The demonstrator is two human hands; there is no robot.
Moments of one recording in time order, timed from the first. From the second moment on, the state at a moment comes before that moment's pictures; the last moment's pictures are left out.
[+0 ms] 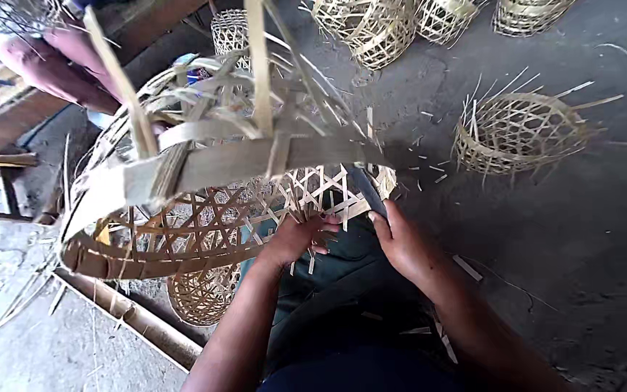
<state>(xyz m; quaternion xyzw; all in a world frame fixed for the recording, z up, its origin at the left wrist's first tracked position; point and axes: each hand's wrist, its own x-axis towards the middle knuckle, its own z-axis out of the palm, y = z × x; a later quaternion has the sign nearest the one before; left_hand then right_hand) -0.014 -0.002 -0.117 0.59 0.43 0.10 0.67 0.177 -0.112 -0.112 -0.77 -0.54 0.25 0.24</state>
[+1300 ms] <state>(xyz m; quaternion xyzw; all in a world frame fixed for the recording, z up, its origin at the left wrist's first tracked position) -0.003 0.008 -0.183 0.55 0.28 0.09 0.78 0.166 -0.068 -0.148 -0.72 -0.56 0.37 0.17</state>
